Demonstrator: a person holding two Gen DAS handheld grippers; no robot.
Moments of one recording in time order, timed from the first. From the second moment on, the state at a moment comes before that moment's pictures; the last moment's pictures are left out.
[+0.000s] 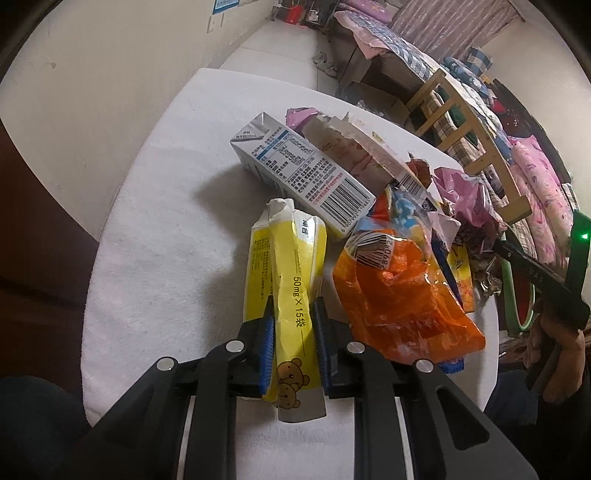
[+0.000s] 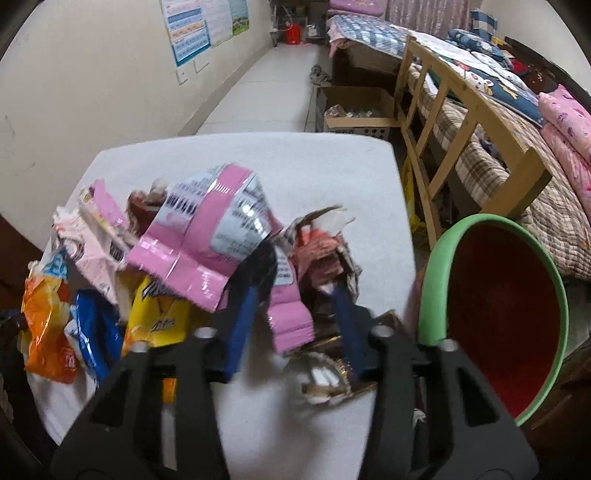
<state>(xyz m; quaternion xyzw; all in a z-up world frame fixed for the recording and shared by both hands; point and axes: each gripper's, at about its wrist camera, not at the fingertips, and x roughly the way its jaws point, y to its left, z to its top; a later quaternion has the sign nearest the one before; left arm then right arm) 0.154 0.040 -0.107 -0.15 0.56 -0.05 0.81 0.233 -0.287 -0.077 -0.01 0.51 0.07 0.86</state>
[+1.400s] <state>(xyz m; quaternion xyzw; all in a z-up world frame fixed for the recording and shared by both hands) 0.108 0.036 -0.002 -0.12 0.47 -0.07 0.87 0.140 -0.281 0.033 0.05 0.42 0.12 0.90</state>
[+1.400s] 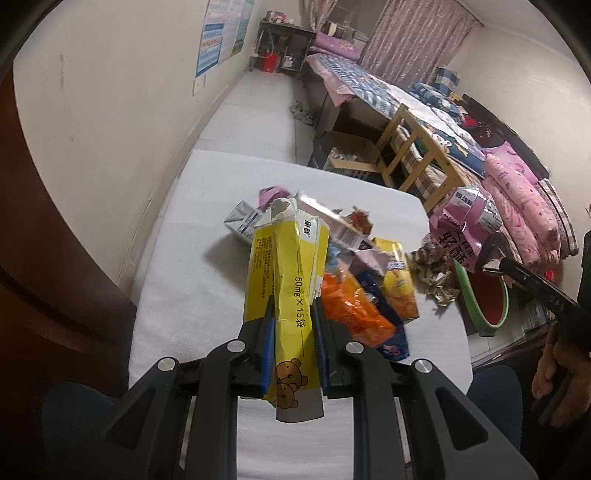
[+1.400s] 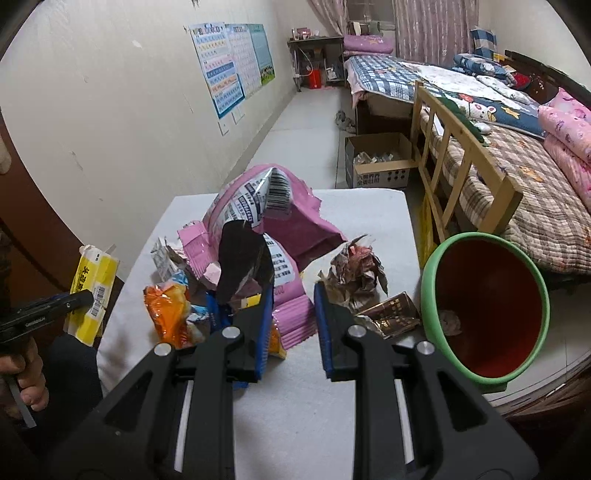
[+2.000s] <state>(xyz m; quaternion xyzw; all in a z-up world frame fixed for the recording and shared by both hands) 0.140 -0.081 0.048 -0.06 0.45 -0.16 0.88 0.116 -0.362 0.058 0.09 0.39 0.07 0.91</state>
